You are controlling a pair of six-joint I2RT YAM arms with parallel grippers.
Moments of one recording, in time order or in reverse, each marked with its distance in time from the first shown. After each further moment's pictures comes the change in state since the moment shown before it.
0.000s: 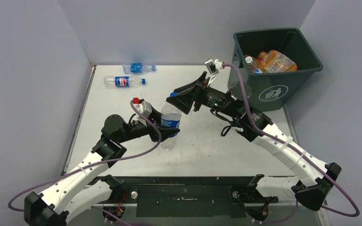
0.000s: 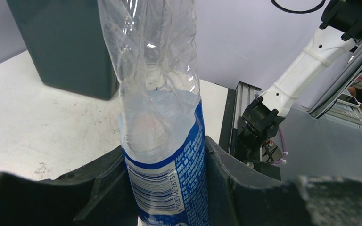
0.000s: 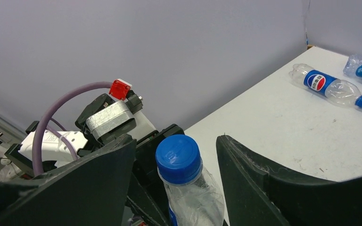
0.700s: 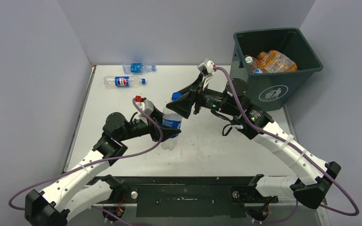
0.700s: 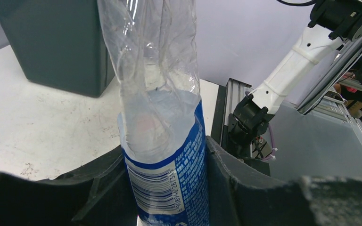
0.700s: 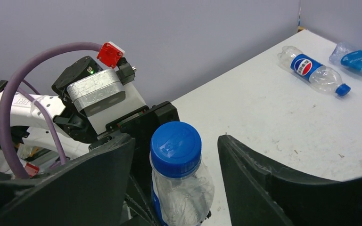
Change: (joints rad) left arm 0.003 0.028 0.024 -0.011 0.039 -0.027; right arm 0.000 0.024 0.071 -0.192 -0.060 -0.181
